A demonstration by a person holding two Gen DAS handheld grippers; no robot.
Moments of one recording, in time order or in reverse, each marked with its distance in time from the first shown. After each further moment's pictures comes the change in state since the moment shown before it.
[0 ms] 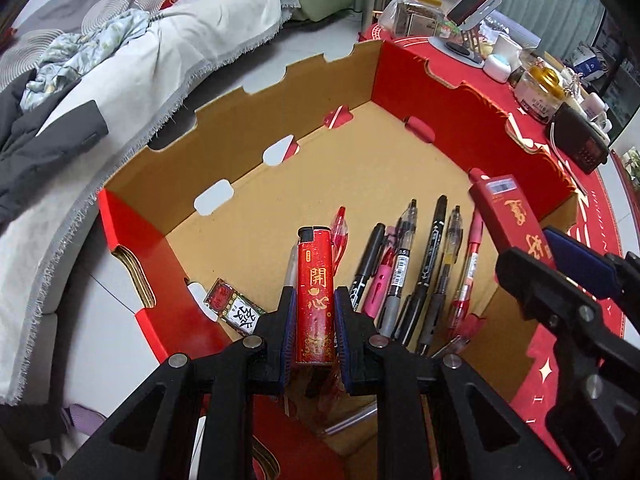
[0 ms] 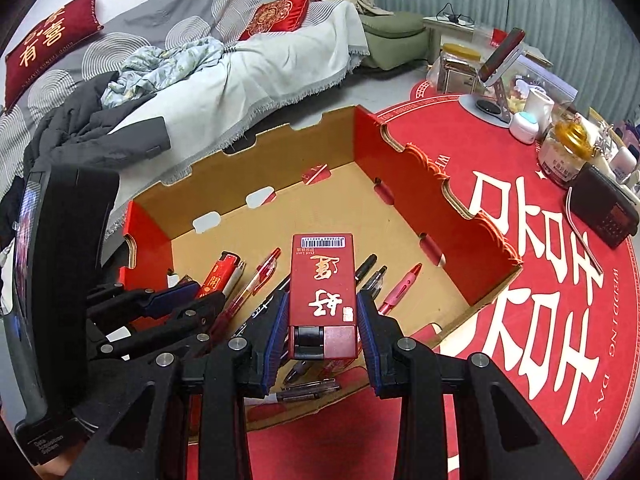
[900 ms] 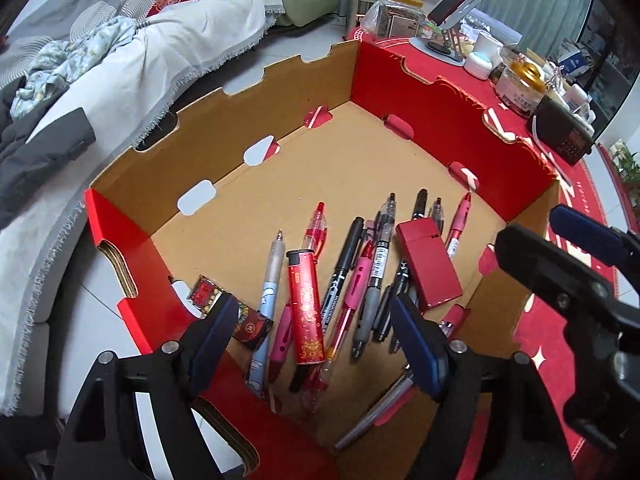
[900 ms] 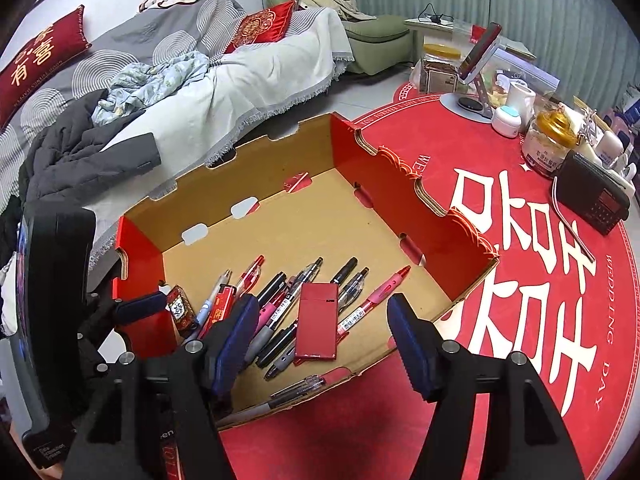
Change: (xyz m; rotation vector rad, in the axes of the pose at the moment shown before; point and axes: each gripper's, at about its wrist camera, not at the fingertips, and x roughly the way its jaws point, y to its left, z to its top) left arm -0.005 -0.006 -0.008 0.030 -0.027 -0.054; right arm -0.012 -0.016 -0.003 0.051 -0.037 -0.010
